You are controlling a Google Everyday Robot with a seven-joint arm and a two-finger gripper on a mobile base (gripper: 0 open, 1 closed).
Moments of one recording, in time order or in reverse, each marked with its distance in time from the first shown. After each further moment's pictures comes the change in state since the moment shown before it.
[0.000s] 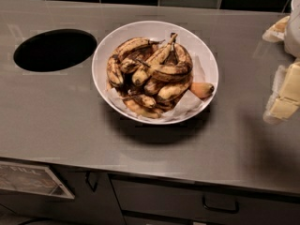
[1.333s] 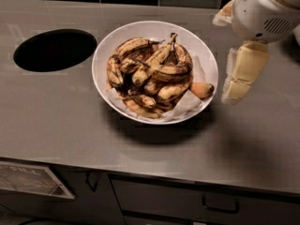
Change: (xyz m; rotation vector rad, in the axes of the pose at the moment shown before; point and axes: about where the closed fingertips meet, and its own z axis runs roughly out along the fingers) arm -0.086 -0.013 0.011 -0.012 -0.090 -0.203
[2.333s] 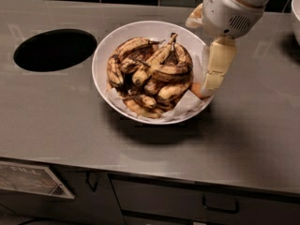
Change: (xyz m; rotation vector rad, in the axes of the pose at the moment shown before) arm -0.032 -0.027 0.036 -0.073 -0.056 -0.098
